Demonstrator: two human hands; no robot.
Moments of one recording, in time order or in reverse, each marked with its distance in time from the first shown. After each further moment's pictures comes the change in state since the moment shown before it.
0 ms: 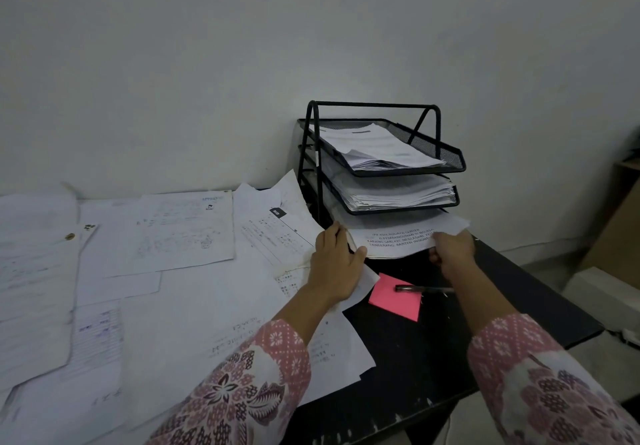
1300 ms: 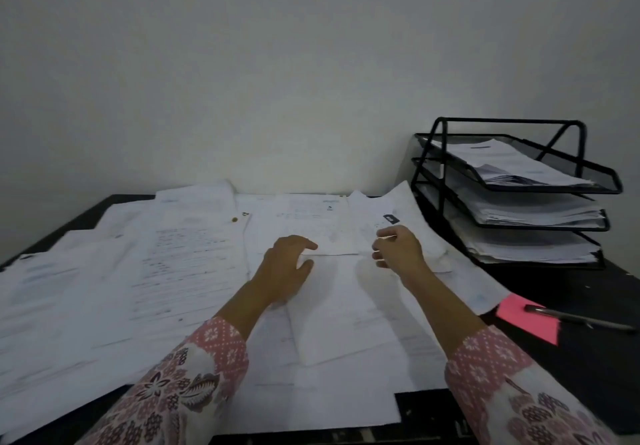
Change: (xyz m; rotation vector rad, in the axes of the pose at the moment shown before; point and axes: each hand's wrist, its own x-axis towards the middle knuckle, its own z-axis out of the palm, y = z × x) left_hand -0.110 -0.172 -0.197 0.215 0.148 -0.082; right_hand -0.212 0.008 0.169 -0.284 -0.665 -0.184
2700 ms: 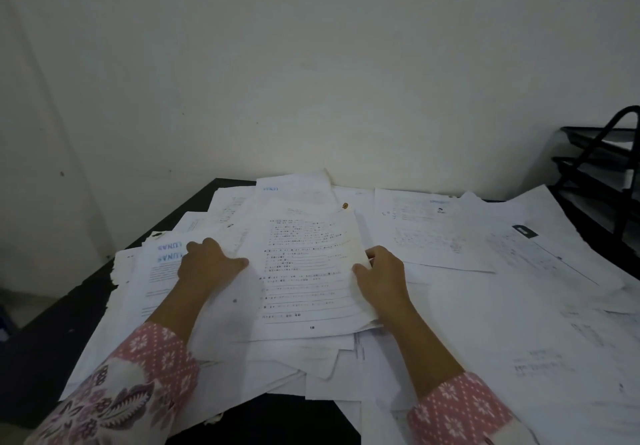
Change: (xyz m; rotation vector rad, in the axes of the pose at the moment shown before) left_hand -0.081 -0.187 -0.175 0.282 0.116 -0.955; right_hand -0.047 -0.013 0.224 -0.373 -0.171 -0.242
